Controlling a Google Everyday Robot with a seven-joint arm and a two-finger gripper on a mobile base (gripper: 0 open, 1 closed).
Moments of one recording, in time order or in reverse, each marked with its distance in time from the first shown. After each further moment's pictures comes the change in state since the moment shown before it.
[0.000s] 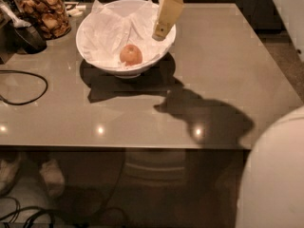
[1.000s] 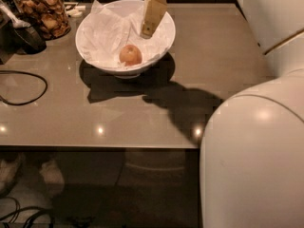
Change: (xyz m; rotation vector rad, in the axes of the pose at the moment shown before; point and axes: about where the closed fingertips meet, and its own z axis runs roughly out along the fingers) arm -0.026 -0.016 0.030 -0.043 0.003 -0.044
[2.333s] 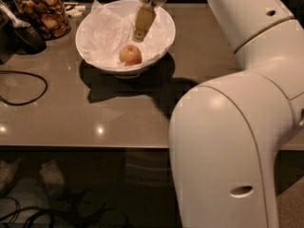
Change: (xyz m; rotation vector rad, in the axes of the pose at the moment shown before) arm -0.011 -0.016 0.043 -0.050 0.025 -0.006
